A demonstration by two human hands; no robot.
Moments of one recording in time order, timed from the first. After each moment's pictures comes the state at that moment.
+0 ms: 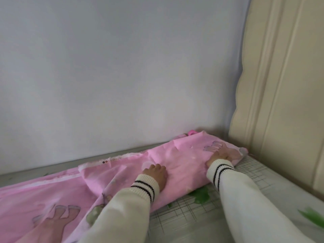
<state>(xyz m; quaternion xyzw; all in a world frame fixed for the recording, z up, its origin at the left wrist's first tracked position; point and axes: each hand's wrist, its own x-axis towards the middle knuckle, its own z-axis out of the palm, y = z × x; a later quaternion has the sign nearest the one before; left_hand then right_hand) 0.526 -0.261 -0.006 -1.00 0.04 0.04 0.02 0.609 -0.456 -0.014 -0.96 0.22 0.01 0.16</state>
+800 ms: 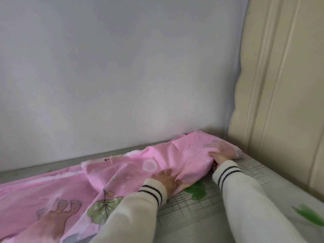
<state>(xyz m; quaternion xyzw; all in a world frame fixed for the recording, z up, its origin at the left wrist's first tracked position) 0.506 -0.288 -0.015 -0.99 0.10 0.10 0.00 0.671 -0.505 -0.071 -0.69 0.26 0.01 0.68</state>
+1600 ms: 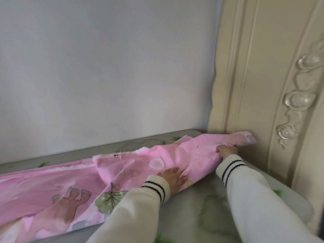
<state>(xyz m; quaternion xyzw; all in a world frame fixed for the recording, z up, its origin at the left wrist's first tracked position) 0.432 -0.353 0.005 -0.98 0.16 0.11 -0.07 0.523 -0.553 0.023 -0.68 0.28 -0.12 0.66</state>
